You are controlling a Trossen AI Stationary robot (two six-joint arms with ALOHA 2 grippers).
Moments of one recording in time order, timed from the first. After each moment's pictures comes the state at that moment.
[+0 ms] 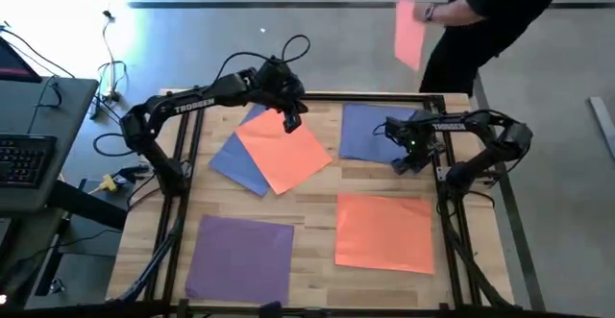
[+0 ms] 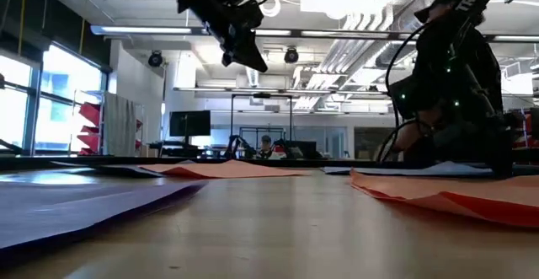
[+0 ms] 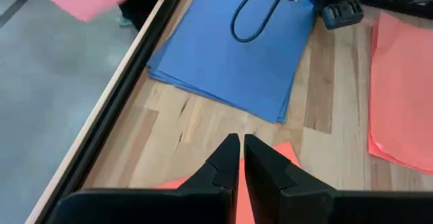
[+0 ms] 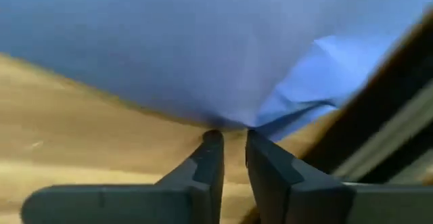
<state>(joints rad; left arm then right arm) 0.51 1.65 1.41 -0.50 0.20 0.13 -0.69 1.52 0.66 -1.08 0.08 0.50</state>
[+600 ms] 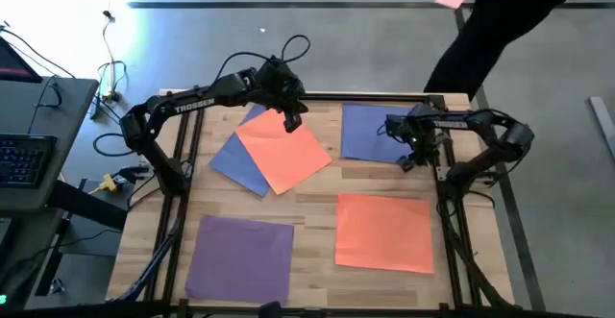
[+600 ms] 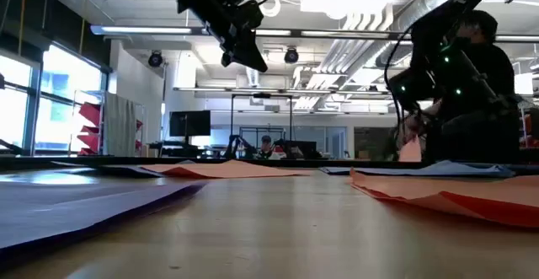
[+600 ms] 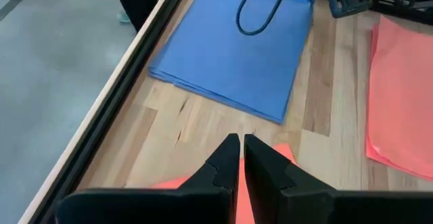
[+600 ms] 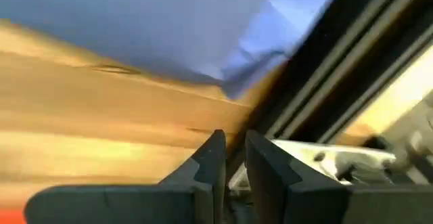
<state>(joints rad) 0.51 1.65 1.42 -0.51 0.20 0.11 -0.65 1.49 0.77 -1.25 0.08 0.47</state>
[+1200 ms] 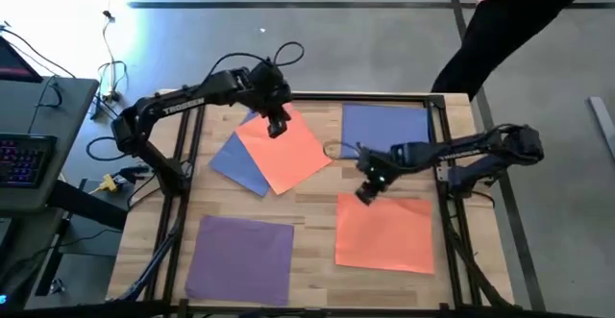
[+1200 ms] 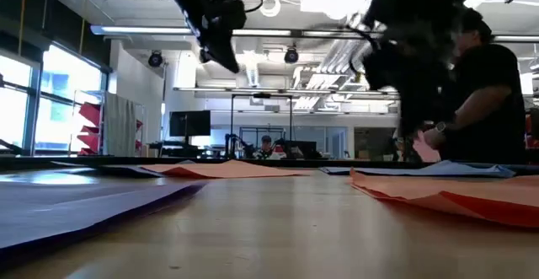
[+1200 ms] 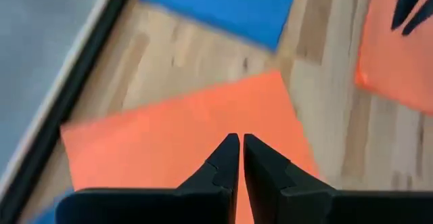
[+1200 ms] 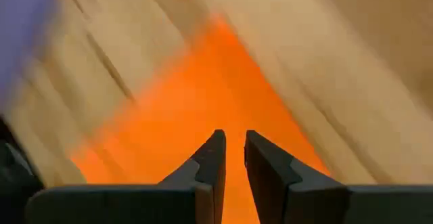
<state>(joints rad) 0.52 1.57 1.42 -0.86 0.18 0.14 -0.06 1.40 0.77 -0.39 -0.19 0.84</state>
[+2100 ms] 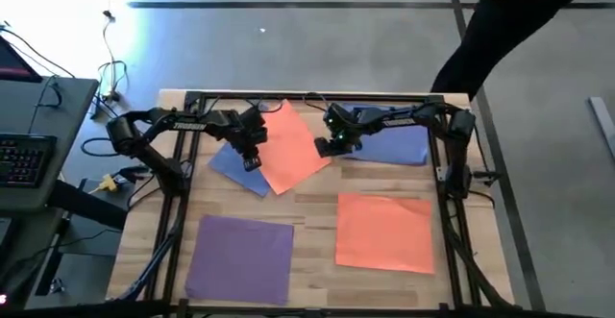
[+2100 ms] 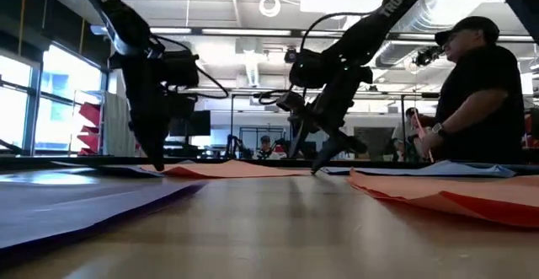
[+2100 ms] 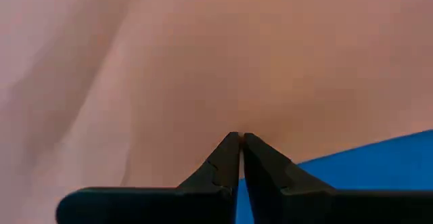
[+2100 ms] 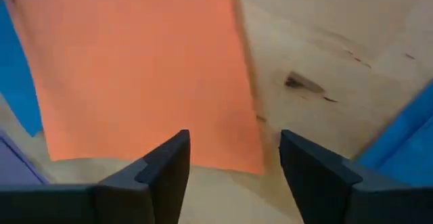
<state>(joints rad) 0.56 1.55 0.70 -0.43 0.16 0.14 -0.41 1.96 1.20 -0.40 -0.35 0.86</state>
